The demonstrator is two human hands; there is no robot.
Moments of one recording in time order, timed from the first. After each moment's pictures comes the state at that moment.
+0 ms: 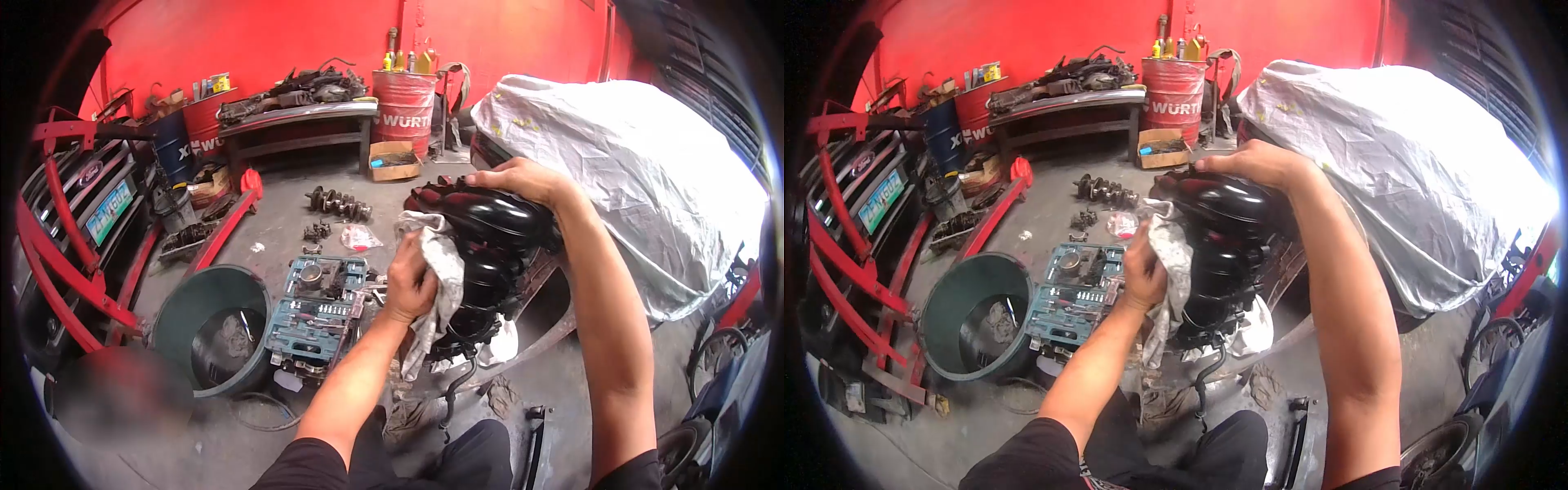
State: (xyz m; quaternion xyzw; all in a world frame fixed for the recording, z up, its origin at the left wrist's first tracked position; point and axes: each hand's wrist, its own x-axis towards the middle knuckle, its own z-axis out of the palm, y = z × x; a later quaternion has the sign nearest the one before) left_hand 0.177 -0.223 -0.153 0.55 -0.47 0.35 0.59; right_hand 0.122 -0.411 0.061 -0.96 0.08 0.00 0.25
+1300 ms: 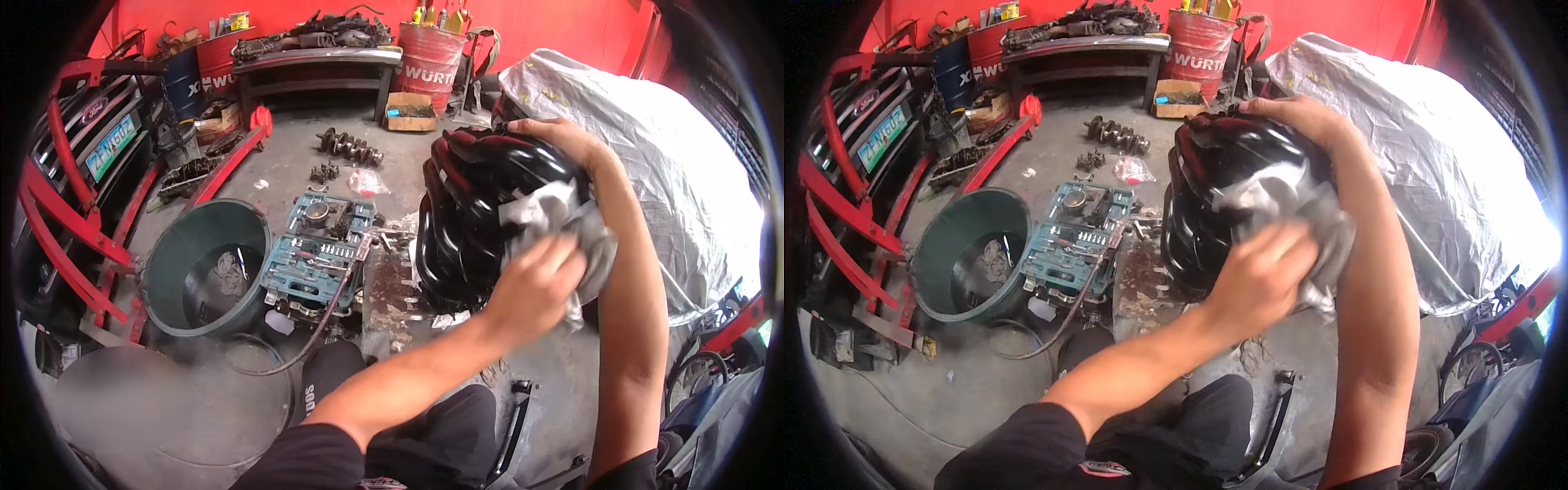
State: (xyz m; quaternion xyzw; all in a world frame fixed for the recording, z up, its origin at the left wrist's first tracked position) left_hand 0.037 -0.263 -0.104 0.60 -0.53 0.27 0.54; right_hand 0.120 -0.403 0.059 -0.94 0.11 -0.02 0.32
